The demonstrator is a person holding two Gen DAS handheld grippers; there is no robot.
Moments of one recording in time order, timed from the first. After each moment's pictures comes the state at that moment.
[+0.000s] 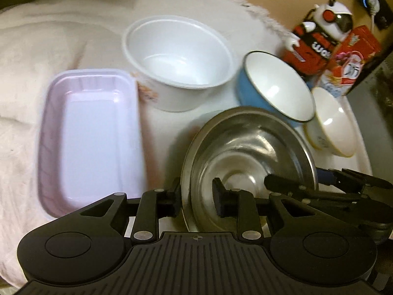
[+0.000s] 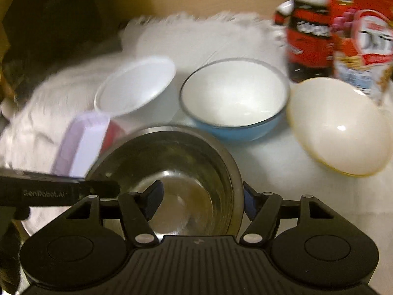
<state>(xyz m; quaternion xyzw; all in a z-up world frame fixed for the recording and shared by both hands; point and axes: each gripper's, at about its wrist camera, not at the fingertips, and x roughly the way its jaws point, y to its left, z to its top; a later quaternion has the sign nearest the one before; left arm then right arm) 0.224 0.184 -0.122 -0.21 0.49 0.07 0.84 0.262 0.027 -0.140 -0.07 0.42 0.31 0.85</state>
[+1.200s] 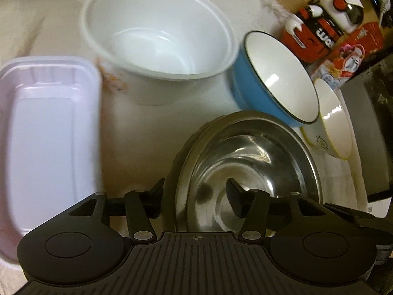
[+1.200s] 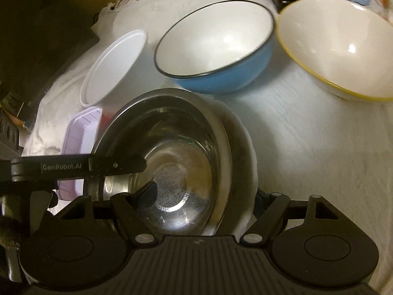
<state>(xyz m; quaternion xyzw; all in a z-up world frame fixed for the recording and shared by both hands) 0.269 0.192 -0.162 -0.25 0.54 0.00 0.81 0.291 0.002 -0.168 0.06 0.52 0.30 0.80</state>
